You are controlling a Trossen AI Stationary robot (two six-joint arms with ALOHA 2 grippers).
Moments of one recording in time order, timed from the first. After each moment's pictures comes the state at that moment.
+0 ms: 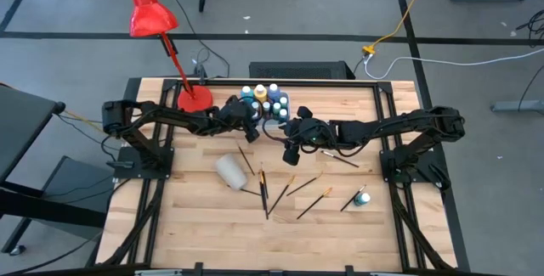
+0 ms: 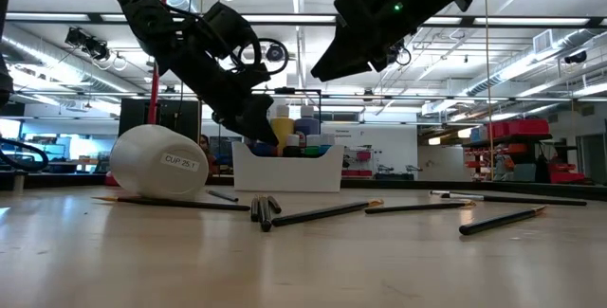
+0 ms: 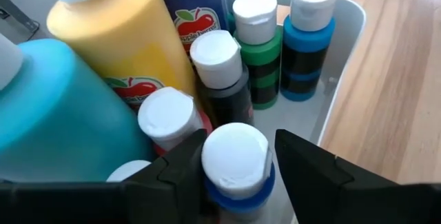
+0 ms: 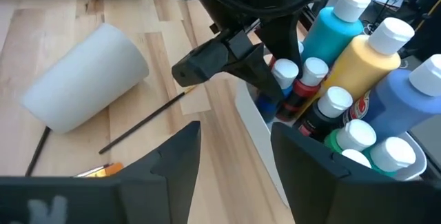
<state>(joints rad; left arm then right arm) 0.31 1.60 0.71 0.29 -0.32 -0.02 -0.02 1.56 0.99 0.01 0.32 0.02</state>
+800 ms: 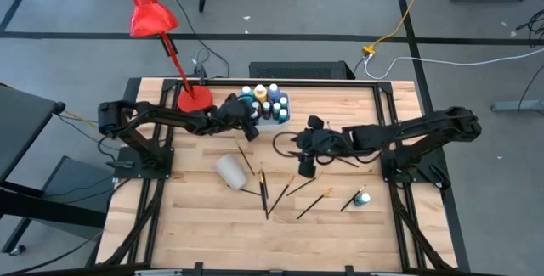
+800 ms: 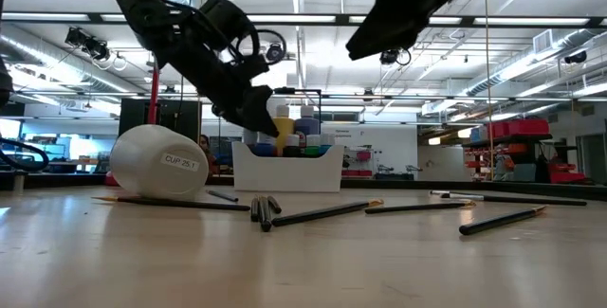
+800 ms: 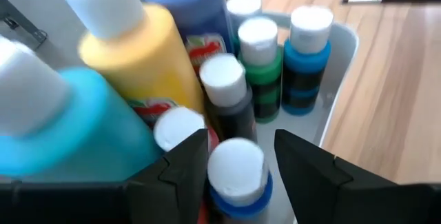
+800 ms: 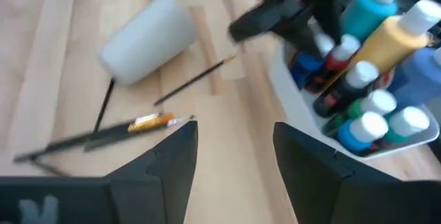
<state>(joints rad) 0.31 1.56 0.71 0.29 -0.33 -0.01 0.11 1.40 0.99 -0.25 0.32 0.09</state>
